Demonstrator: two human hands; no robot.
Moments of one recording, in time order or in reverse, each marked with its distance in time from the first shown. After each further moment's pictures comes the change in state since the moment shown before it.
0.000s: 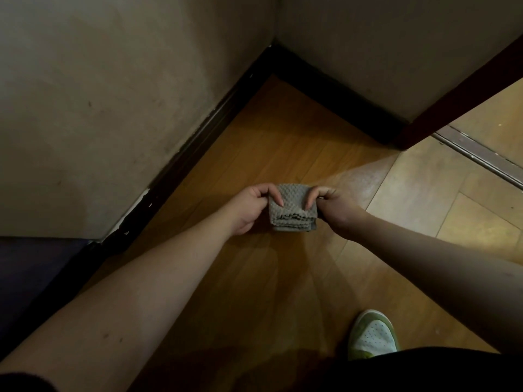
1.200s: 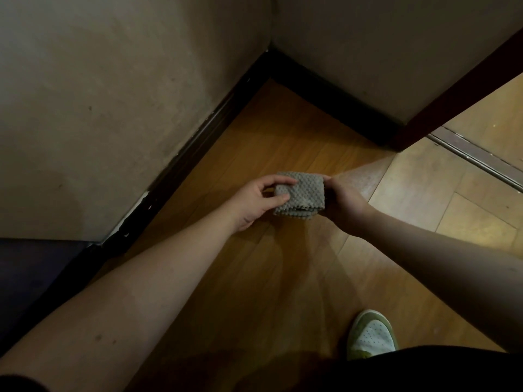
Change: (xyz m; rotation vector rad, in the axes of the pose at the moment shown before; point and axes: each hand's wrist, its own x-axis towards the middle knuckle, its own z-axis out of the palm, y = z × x) left_hand -0.003 0.019 0.003 0.032 -0.107 0.114; right_hand -0.006 -0.014 -0.014 0.269 0.061 0.093
